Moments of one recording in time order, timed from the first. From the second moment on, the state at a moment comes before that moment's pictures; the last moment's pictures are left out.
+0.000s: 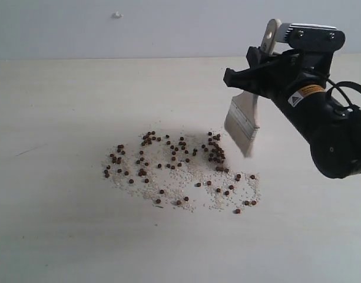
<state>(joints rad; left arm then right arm) 0.03 0.01 -0.04 0.65 -0.17 -0.99 0.45 1.81 -0.61 0.23 -1.06 0.10</state>
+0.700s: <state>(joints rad) 0.03 0.01 -0.04 0.65 -0.17 -0.99 0.12 1.97 -0.84 -0.38 -1.02 0.23</state>
